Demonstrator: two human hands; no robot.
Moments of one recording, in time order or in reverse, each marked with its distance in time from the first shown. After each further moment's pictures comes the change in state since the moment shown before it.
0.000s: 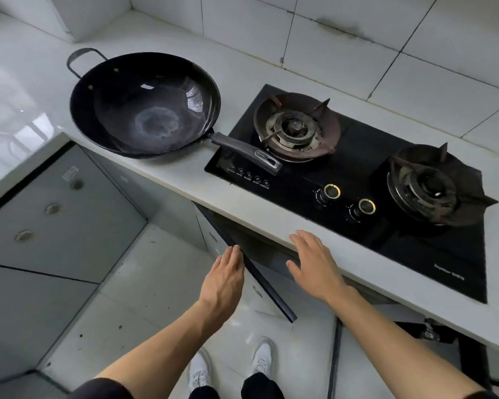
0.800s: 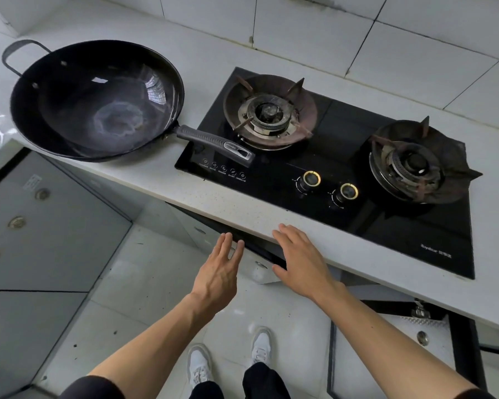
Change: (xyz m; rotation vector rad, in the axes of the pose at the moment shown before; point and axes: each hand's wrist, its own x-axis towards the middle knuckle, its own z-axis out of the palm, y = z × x) left_hand 0.039 0.013 0.008 -0.106 -0.076 0.044; right_hand -0.002 0.016 0.009 0.001 -0.002 -0.040
